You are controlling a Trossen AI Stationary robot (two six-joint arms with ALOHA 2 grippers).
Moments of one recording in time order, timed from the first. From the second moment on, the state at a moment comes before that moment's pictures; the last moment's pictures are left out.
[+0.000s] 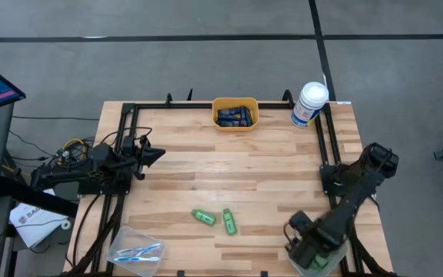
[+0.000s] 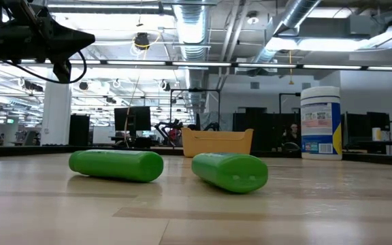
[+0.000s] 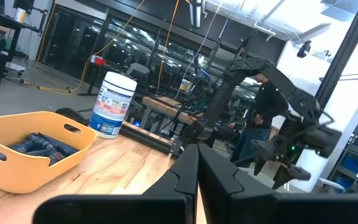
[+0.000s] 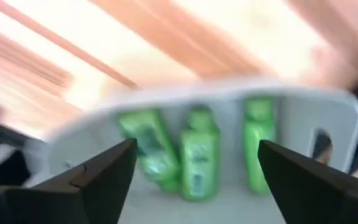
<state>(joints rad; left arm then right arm) 0.14 0.00 0.01 0.20 -0.06 -0.40 0.89 1.71 1.30 -1.19 -0.09 1.84</state>
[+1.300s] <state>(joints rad) 0.14 0.00 0.01 0.02 -0.05 -0.40 0.35 2.35 1.95 -1.00 0.00 1.12</state>
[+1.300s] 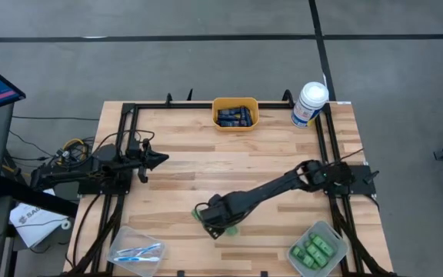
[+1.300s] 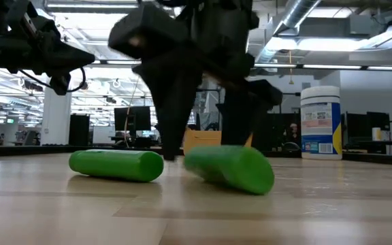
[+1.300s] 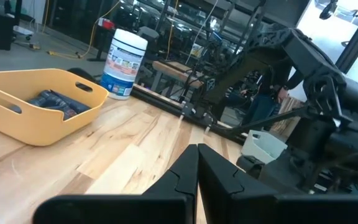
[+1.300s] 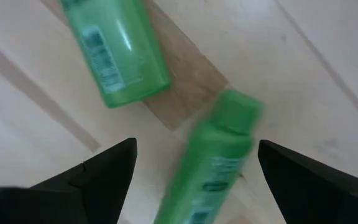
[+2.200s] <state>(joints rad) 0.14 0.00 0.01 0.02 -0.05 -0.40 0.37 2.37 1.98 -1.05 -0.04 1.03</state>
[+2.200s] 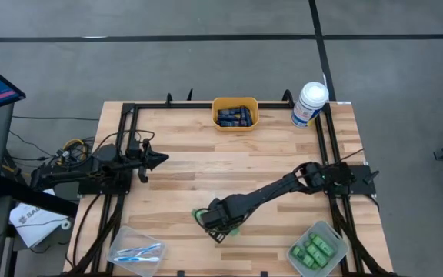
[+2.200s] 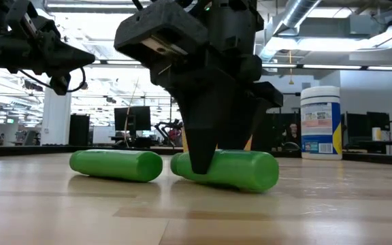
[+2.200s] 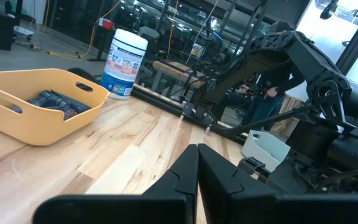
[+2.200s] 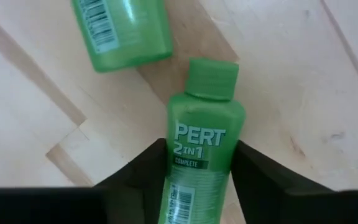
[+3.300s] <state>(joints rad) 0.14 0.00 0.01 0.02 -0.05 -0.40 0.64 2.16 1.96 -1.57 -0.05 1.30</state>
